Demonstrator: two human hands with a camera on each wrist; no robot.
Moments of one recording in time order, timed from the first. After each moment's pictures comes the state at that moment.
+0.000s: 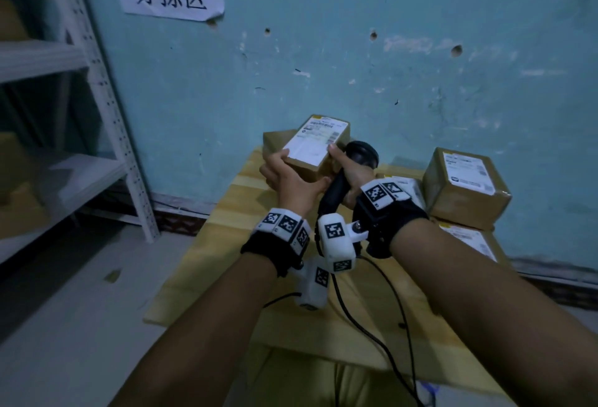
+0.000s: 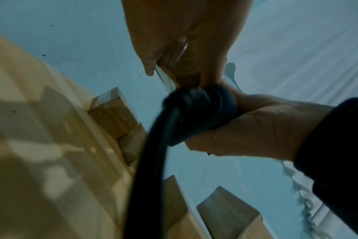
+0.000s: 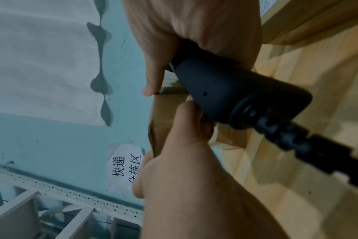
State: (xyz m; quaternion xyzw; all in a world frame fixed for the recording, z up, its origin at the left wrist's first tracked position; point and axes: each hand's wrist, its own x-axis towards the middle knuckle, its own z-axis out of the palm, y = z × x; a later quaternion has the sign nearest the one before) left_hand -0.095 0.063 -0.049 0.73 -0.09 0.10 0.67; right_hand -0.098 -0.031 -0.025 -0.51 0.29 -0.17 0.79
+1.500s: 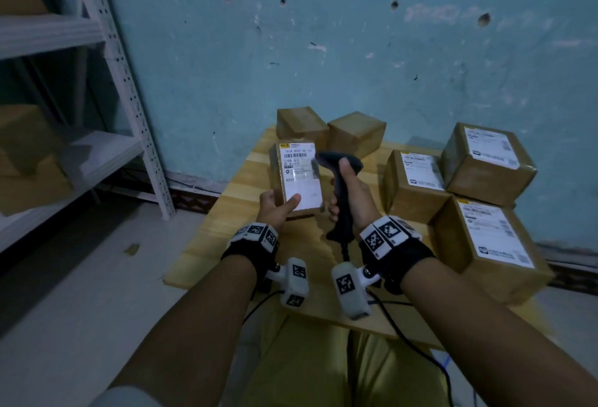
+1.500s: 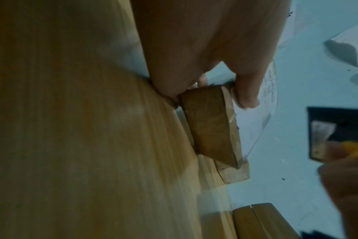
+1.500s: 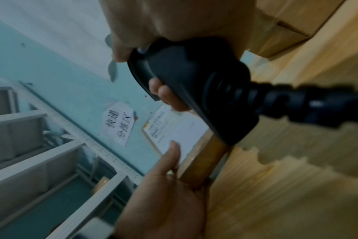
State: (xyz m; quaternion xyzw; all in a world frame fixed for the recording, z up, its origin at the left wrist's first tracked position) left_hand -0.073 0.120 -0.161 0.66 0.01 -0.14 0.74; right_hand -0.158 0.005 -0.086 -0.62 0.16 -0.12 0.76
